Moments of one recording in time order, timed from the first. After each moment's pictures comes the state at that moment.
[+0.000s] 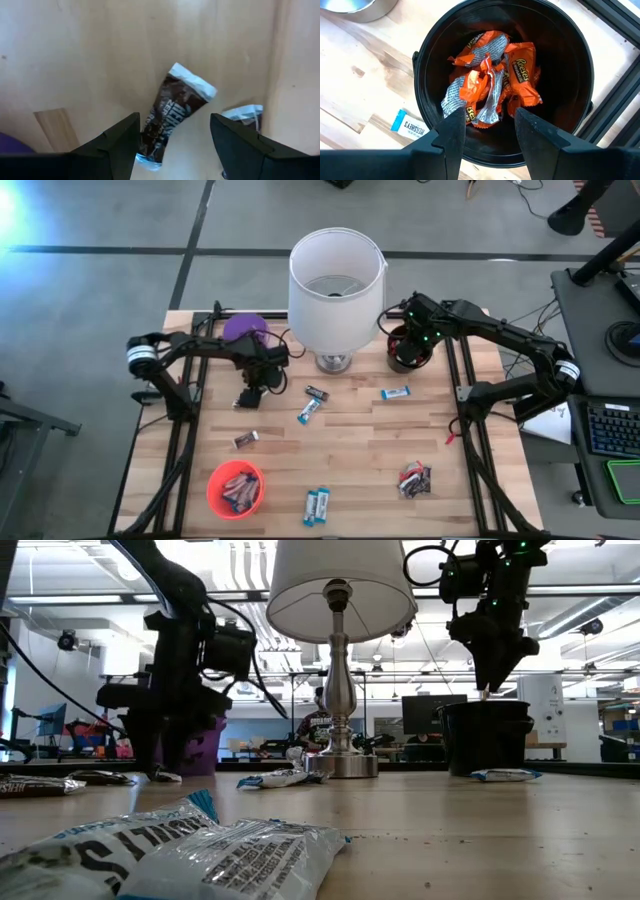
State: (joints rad) left arm 0.36 1.65 0.91 -0.89 0.01 0.50; right arm -0.65 1.28 1.09 -1.09 0.04 0.28
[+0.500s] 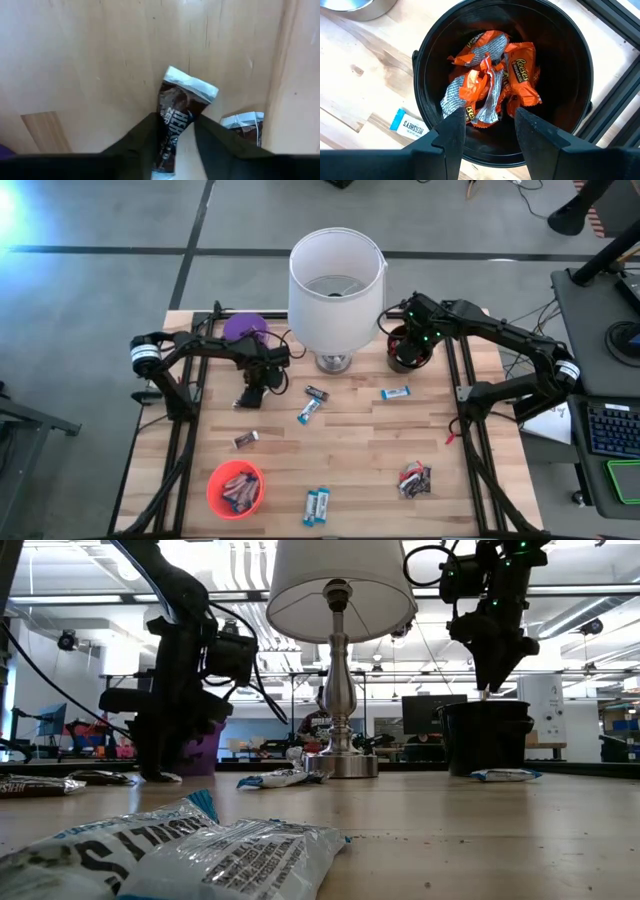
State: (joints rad) left arm 0.36 1.68 0.91 -0.88 0.02 0.46; right arm -0.65 1.28 1.09 -1.09 0.04 0.27
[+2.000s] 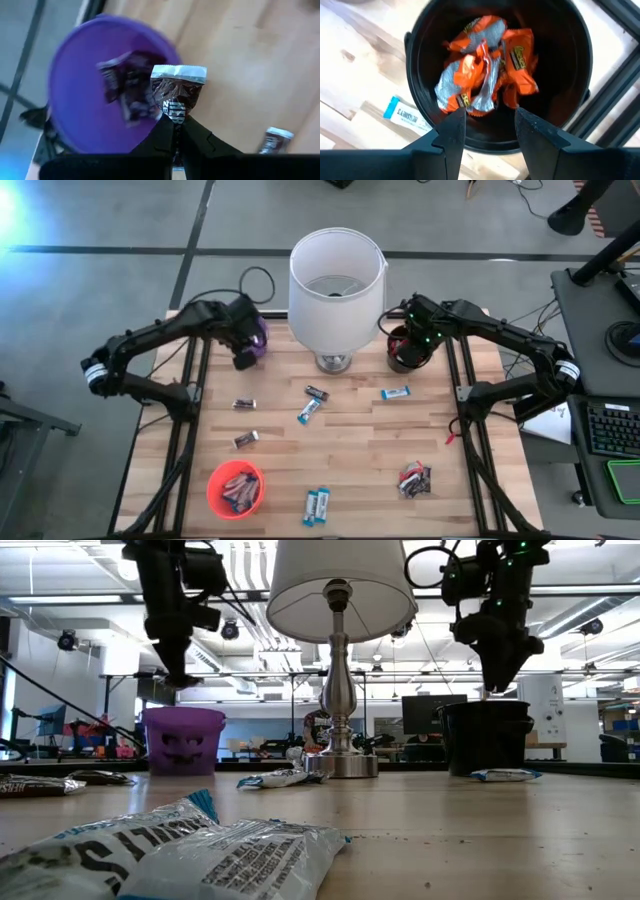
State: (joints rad) left arm 0.59 1.29 1.13 -1.09 -0.17 0.20; right arm -0.65 1.28 1.09 -1.14 0.04 0.25
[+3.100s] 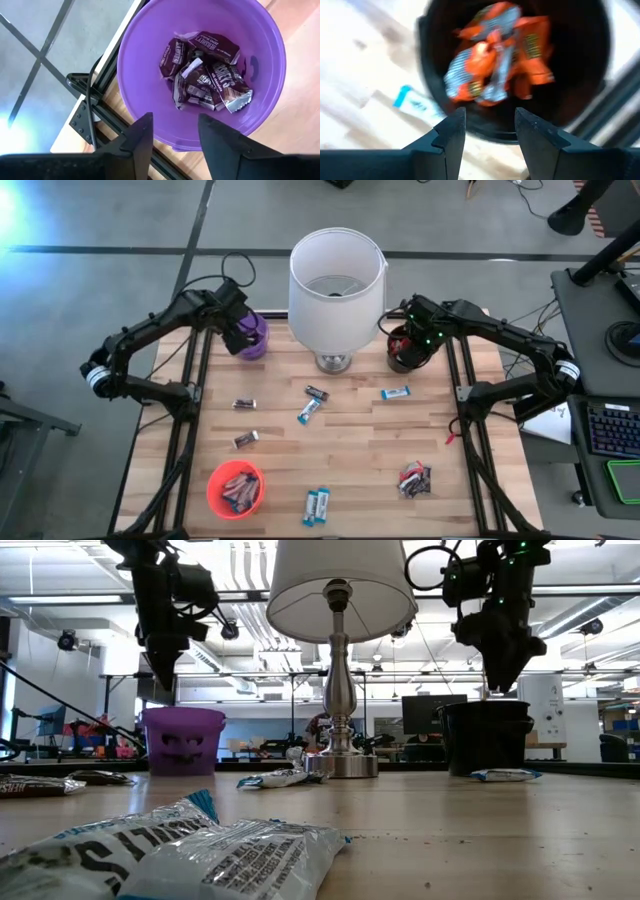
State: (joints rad) left arm 0.79 1.29 1.13 -1.07 -0.27 0.22; right arm -0.65 1.28 1.09 -1.17 -0.03 0.25
